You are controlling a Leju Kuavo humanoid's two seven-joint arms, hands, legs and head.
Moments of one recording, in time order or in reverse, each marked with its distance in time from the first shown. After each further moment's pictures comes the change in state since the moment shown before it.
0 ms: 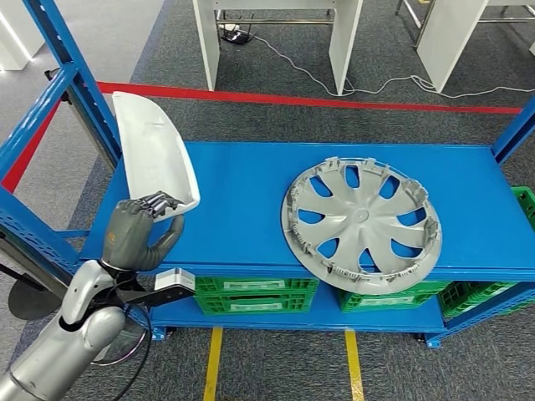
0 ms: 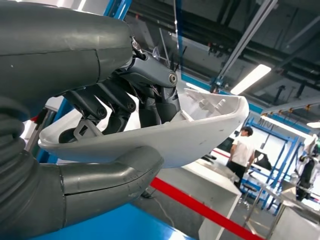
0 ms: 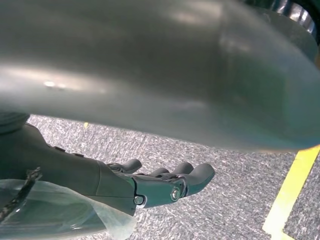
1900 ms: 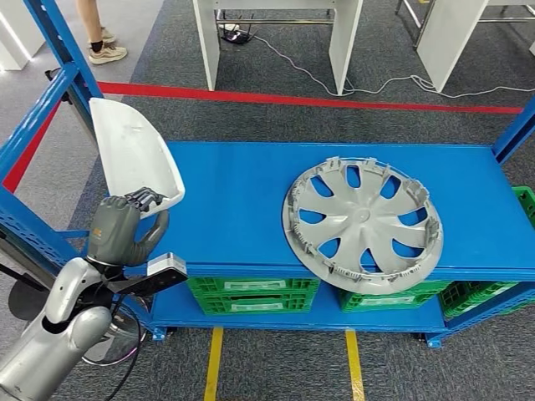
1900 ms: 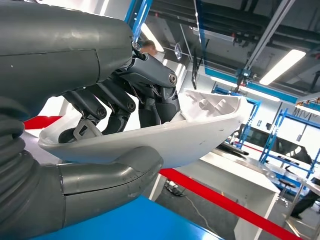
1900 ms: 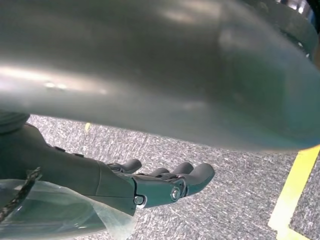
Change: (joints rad) left arm 0.019 0.045 0.041 -0.060 -0.042 -0.088 0.152; right arm 0.002 0.014 0.000 0.010 -0.038 -0.022 -0.008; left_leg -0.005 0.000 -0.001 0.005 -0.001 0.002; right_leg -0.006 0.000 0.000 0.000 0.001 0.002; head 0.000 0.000
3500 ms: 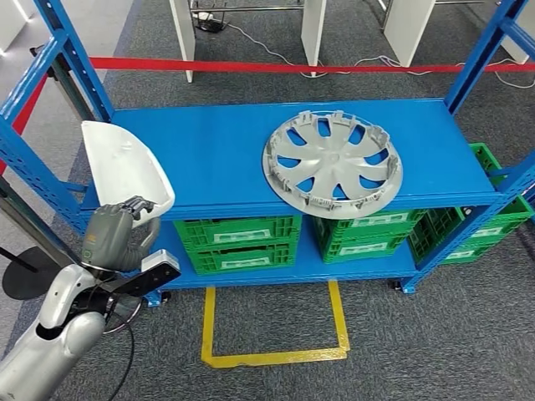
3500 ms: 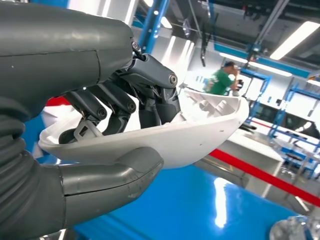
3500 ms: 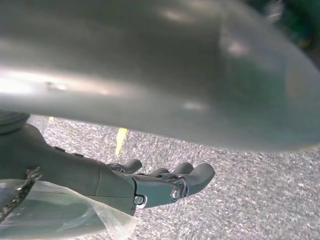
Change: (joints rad) left arm 0.058 0.019 0.051 0.000 0.018 -0.034 0.055; right arm -0.006 -0.002 0.000 -0.021 0.013 -0.029 0.038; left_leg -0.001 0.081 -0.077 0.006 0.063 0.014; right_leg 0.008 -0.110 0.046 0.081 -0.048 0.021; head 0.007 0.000
